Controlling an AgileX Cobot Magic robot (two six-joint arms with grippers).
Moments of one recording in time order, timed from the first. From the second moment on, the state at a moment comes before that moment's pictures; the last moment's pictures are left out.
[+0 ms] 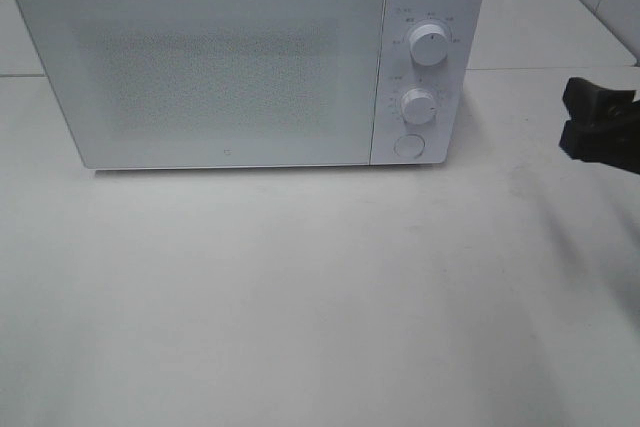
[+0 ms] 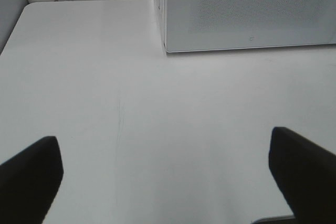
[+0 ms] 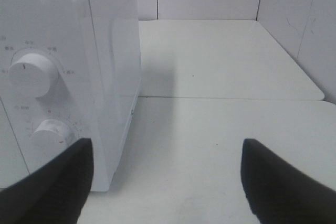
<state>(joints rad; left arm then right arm) -0.02 0.00 -0.52 -0.09 1.07 0.04 0.28 1.29 -0.20 0.31 -0.95 -0.19</state>
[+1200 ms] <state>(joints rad) -0.02 0.00 -0.52 -0.09 1.07 0.04 0.84 1.77 -0.46 0.88 -1.21 -0.32</state>
